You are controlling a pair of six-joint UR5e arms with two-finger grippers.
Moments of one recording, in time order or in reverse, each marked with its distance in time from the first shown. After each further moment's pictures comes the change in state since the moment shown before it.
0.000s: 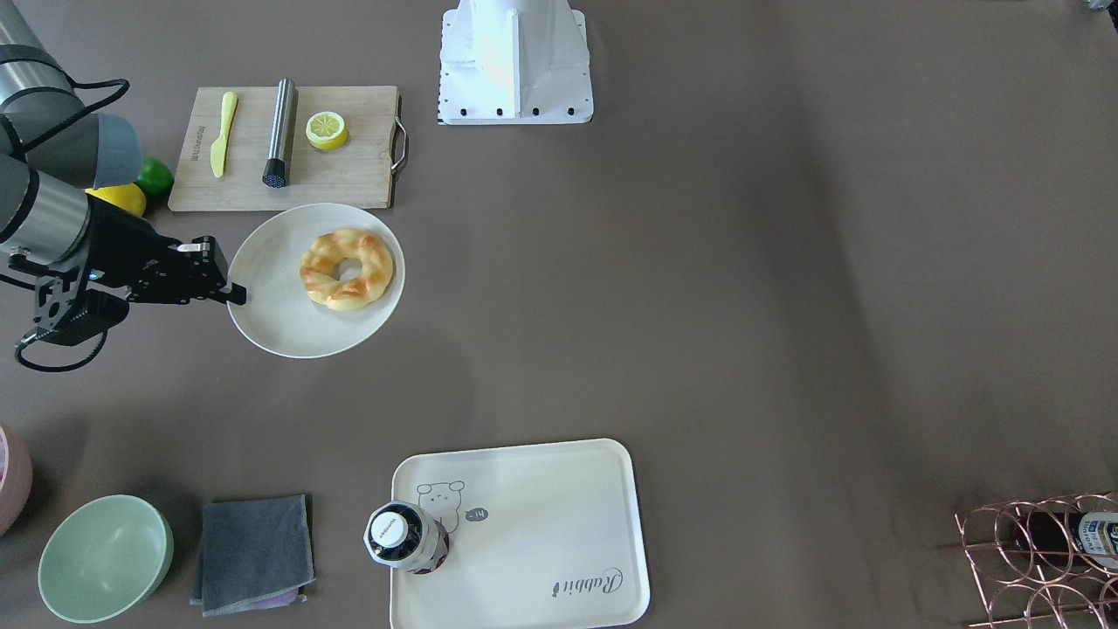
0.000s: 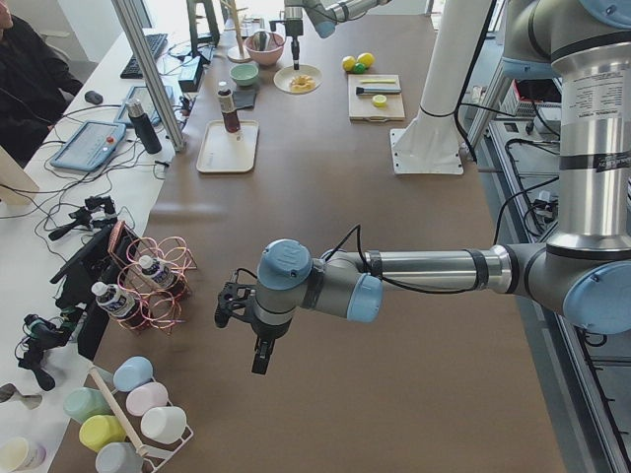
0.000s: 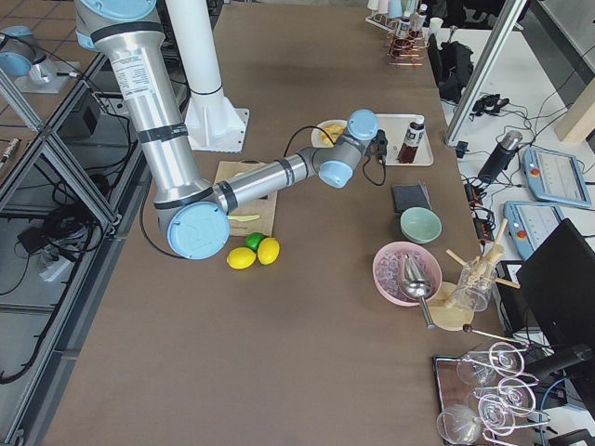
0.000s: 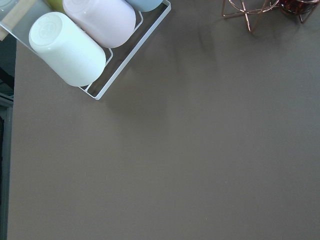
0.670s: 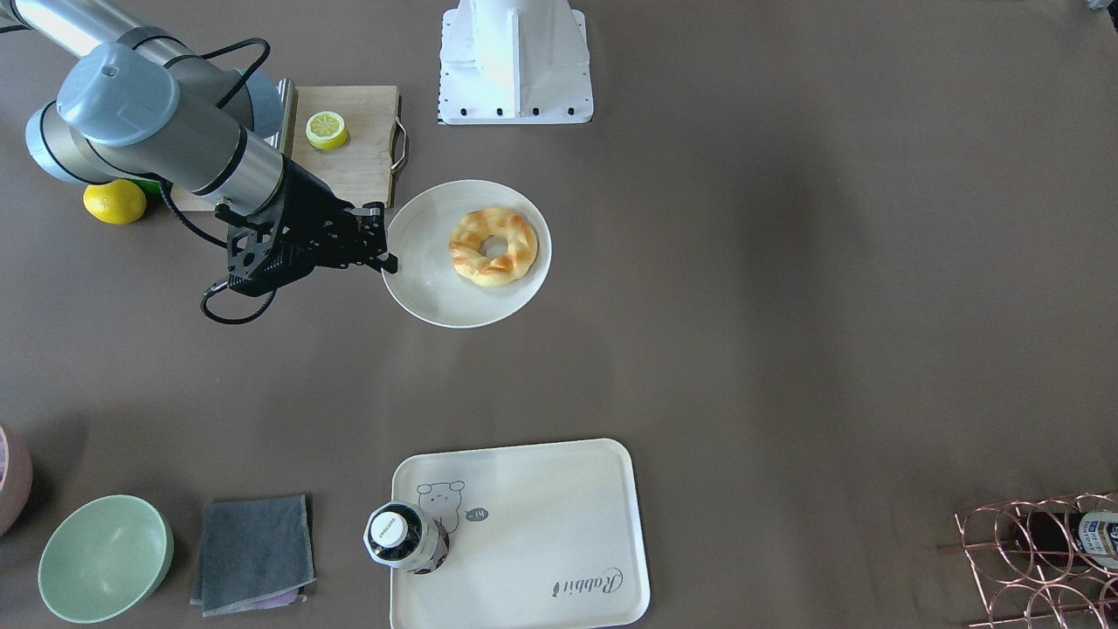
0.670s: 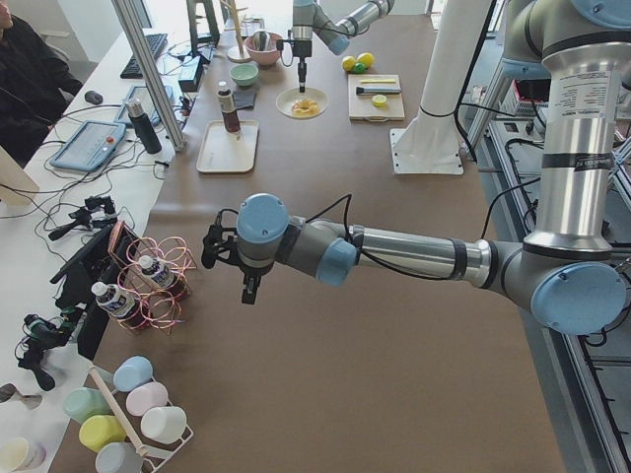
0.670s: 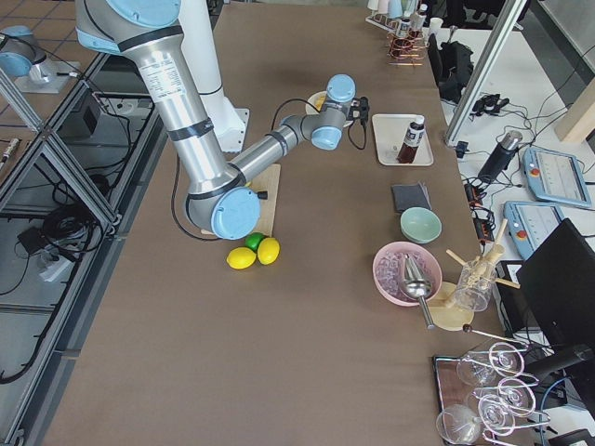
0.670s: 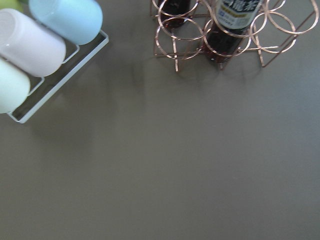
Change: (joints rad) left arm 0.058 -0.085 -0.067 -0.008 -0.260 -0.228; right arm -0.213 0.135 0.069 -0.005 -0.230 0.271
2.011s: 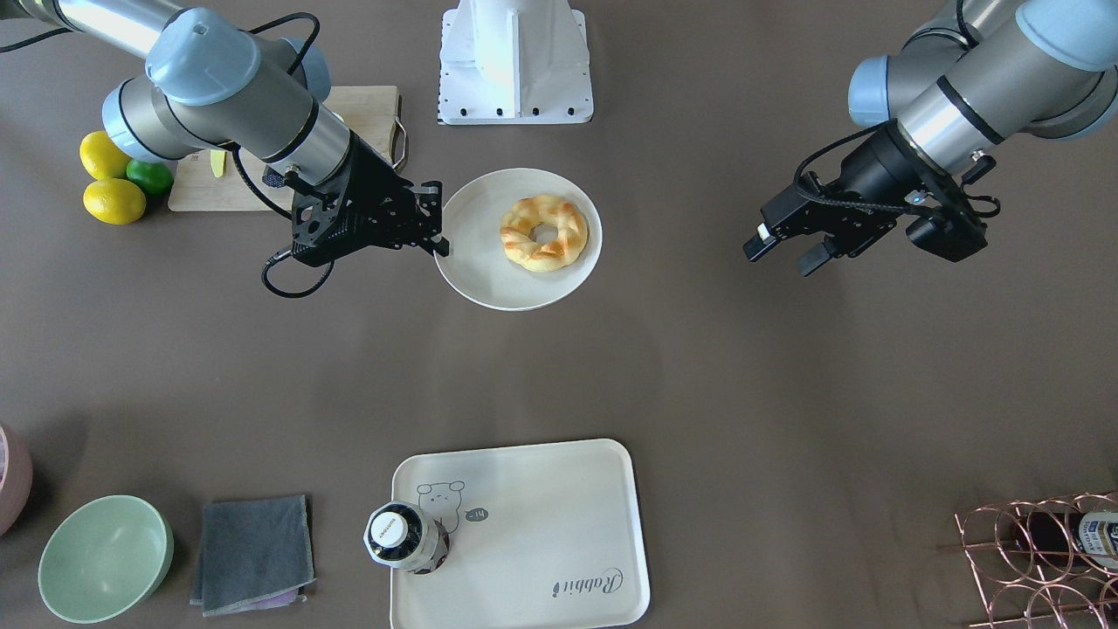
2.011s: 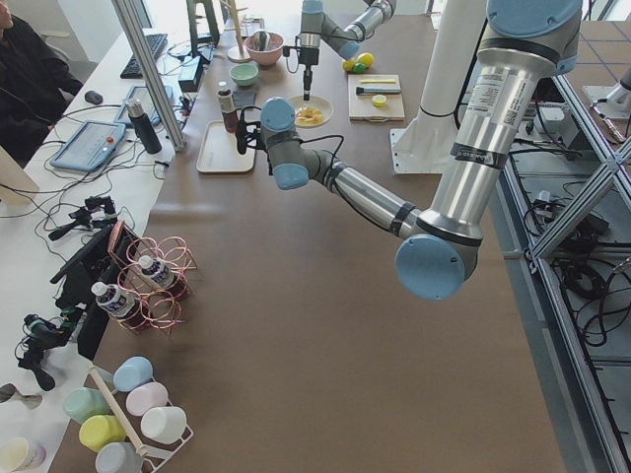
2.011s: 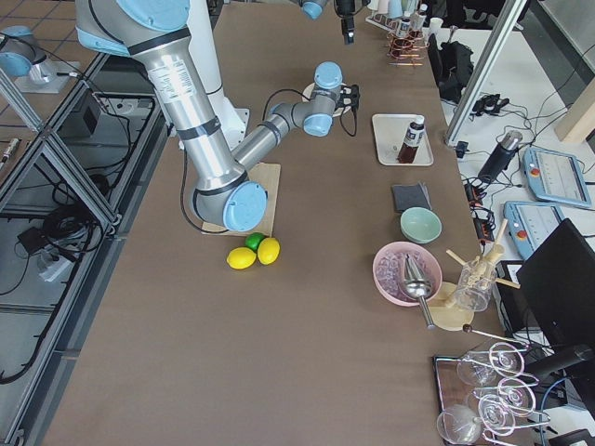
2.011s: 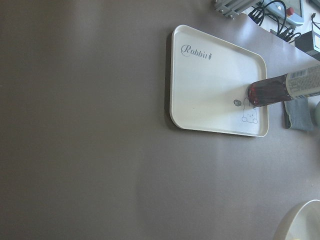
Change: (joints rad) left arm 0.588 -0.328 -0.075 -0.468 0.199 -1.142; right arm -0.091 0.056 0.038 -0.039 -0.135 0.077
